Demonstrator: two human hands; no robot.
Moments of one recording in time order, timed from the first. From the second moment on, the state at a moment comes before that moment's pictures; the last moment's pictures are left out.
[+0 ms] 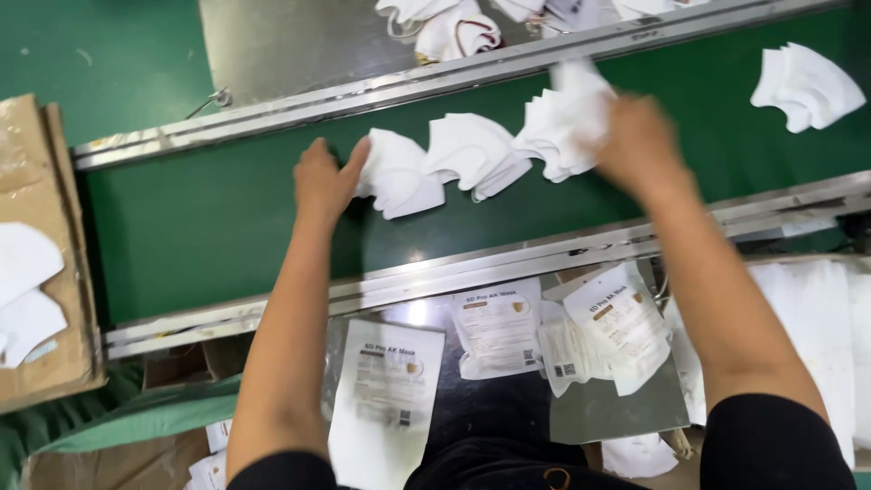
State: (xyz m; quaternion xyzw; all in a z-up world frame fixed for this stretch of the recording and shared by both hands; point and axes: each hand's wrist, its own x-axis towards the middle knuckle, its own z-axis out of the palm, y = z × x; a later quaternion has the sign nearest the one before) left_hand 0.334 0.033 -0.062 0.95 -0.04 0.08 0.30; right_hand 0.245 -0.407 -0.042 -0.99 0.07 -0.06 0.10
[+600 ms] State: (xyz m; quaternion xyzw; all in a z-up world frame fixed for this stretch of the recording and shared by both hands) left_hand 0.328 0.002 -0.064 0.92 0.12 -0.06 0.38; right_hand 0.259 -0.245 -0.058 -0.99 -0.07 -0.07 0.08
